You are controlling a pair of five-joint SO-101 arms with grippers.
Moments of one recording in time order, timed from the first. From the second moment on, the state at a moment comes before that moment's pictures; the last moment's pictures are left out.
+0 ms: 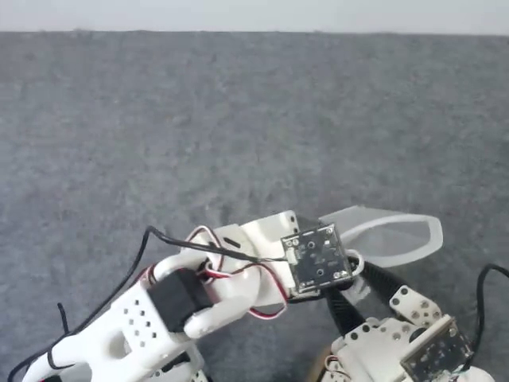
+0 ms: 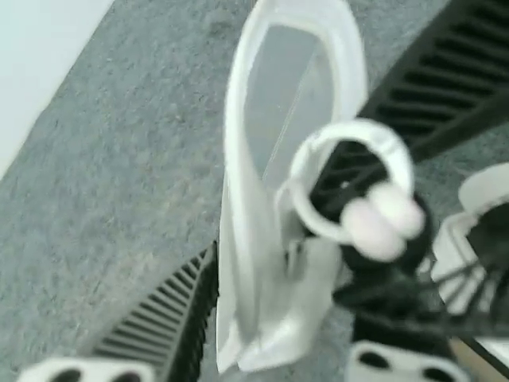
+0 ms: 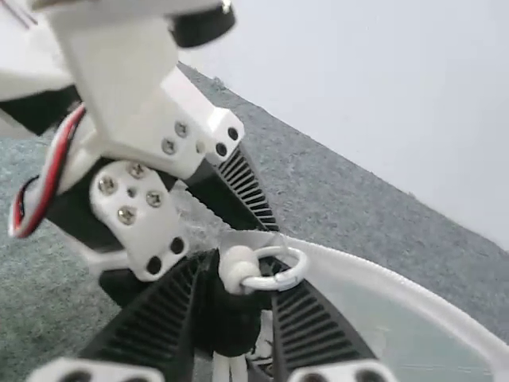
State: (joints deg) left arm 51.1 -53.1 42.8 61.8 -17.3; right arm -36.0 -104.3 35.9 92.9 11.3
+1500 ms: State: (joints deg) left arm 45.5 -91.5 62.5 66.6 -14.1; right arm -0.6 -104.3 51.2 69.8 -1.4
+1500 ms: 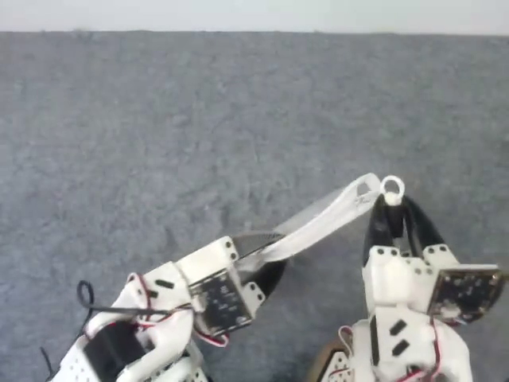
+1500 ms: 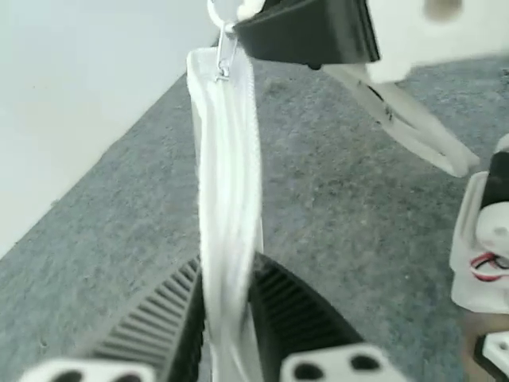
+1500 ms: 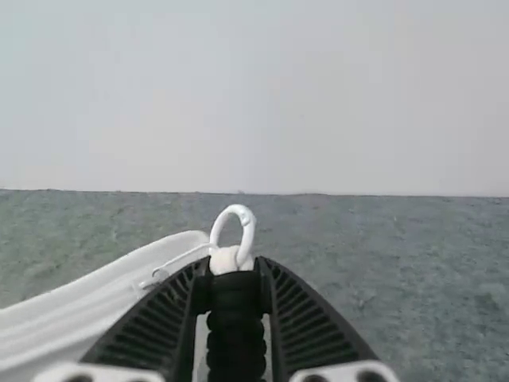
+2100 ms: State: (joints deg) left arm 41.4 -98.1 65.6 67.0 -14.8; right arm 10.4 -104.4 57.9 62.5 -1.4
